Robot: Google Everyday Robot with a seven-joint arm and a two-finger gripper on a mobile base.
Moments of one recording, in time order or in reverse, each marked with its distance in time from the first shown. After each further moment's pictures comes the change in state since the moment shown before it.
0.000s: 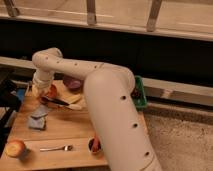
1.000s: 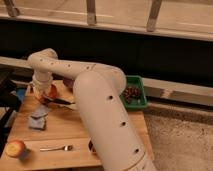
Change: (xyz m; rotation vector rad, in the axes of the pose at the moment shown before) arm 0.008 -0.021 0.008 0.100 0.074 -0.019
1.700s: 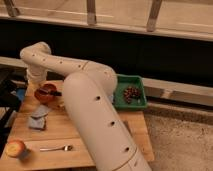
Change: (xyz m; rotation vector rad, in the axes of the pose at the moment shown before) arm -0.036 0.003 -0.016 0.045 -0.062 -0.068
